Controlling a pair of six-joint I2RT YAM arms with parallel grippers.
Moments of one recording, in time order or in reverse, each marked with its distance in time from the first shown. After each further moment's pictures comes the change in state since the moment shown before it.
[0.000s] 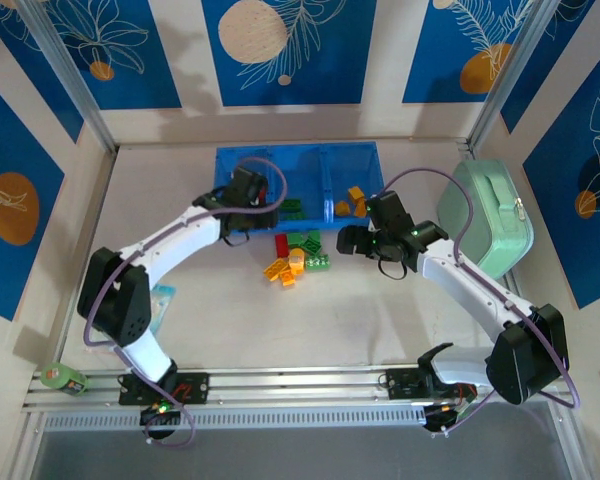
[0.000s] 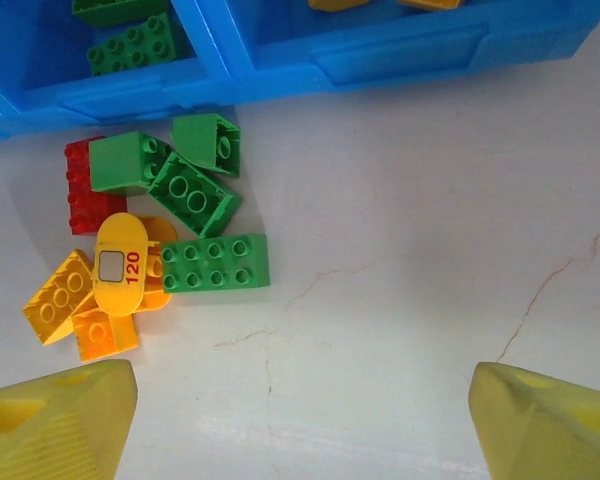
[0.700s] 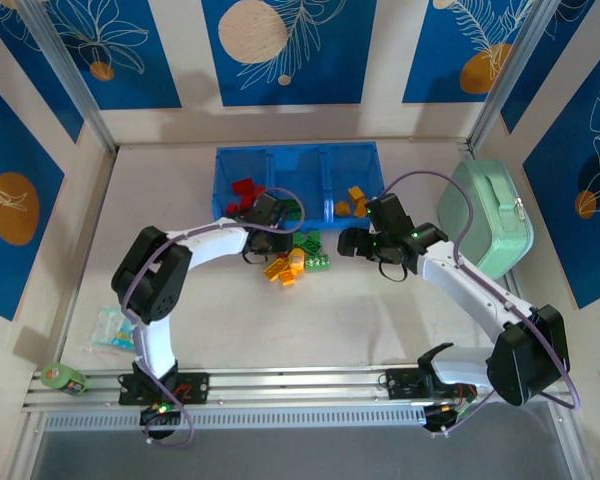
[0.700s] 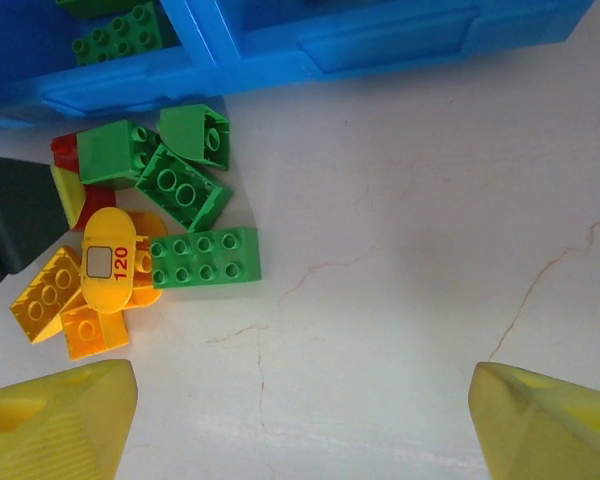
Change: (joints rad) left arm -0.040 0.235 -0.044 0.167 0.113 -0.088; right arm -0.003 -0.013 -0.023 0.002 0.003 0.007
